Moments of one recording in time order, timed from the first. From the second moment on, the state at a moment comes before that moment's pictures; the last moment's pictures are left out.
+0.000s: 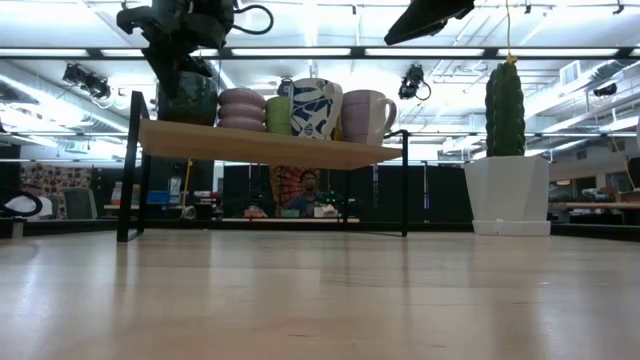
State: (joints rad) left arm 0.67 1.44 1.51 -1.52 0.09 0.80; right arm 0.16 1.26 1.10 -0.46 0.29 -0.11
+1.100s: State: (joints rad) left arm 0.63 1.41 1.69 -1.51 0.07 0.58; right arm 0.16 1.26 1.10 -0.44 0.29 -0.13
